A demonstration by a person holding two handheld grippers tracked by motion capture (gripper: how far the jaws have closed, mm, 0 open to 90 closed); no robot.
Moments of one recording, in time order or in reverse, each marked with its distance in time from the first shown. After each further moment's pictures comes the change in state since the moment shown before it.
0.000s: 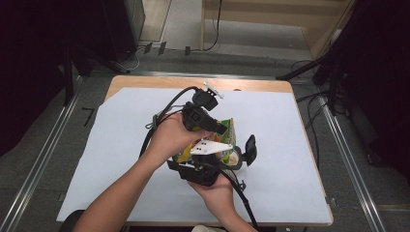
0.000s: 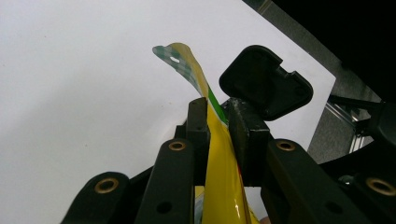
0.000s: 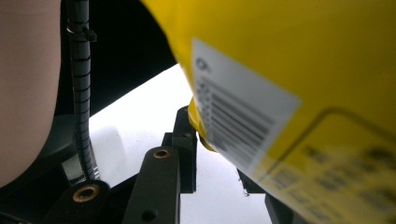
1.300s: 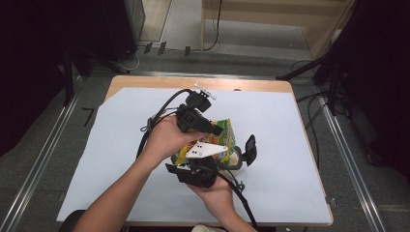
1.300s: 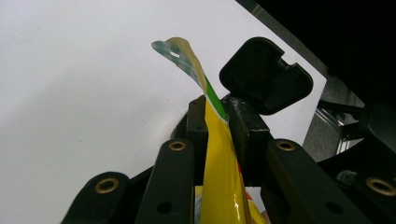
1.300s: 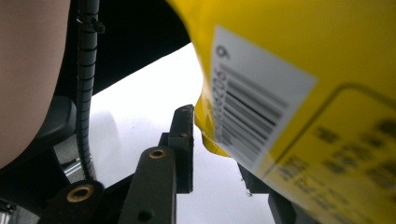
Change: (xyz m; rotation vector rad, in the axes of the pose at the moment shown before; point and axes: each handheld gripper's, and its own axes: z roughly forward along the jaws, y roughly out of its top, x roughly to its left) left arm 0.012 -0.014 -0.002 -0.029 -0.048 -0.027; right arm 0.004 -0.003 0.004 0.049 -0.007 -0.051
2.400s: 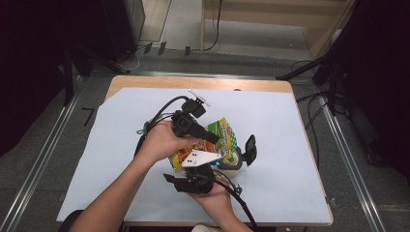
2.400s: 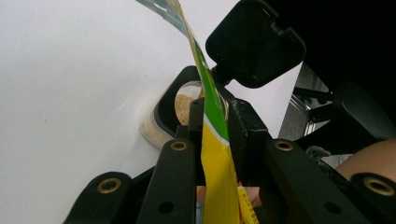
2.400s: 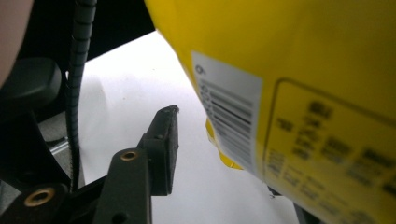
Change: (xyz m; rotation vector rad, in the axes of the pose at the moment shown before) left arm 0.015 -0.017 0.009 0.059 -0.129 -0.026; right arm 0.000 -0.023 0.015 0.055 -0.007 -0.076
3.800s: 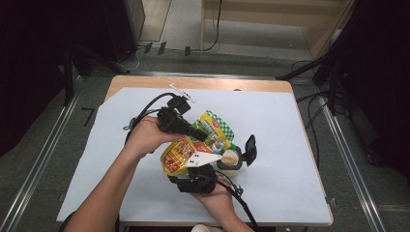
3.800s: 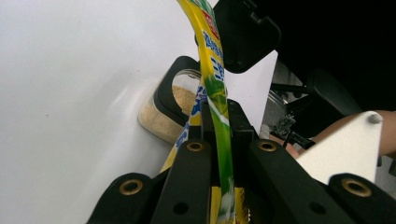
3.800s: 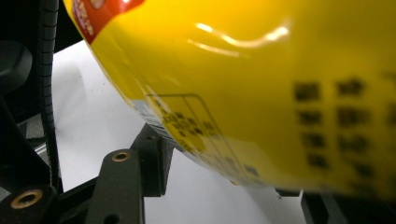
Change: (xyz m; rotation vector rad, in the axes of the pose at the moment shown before) left arm 0.022 -0.014 -0.030 -0.023 -0.105 0.045; right arm -0.011 -0.014 0.006 0.028 -0.032 0.021
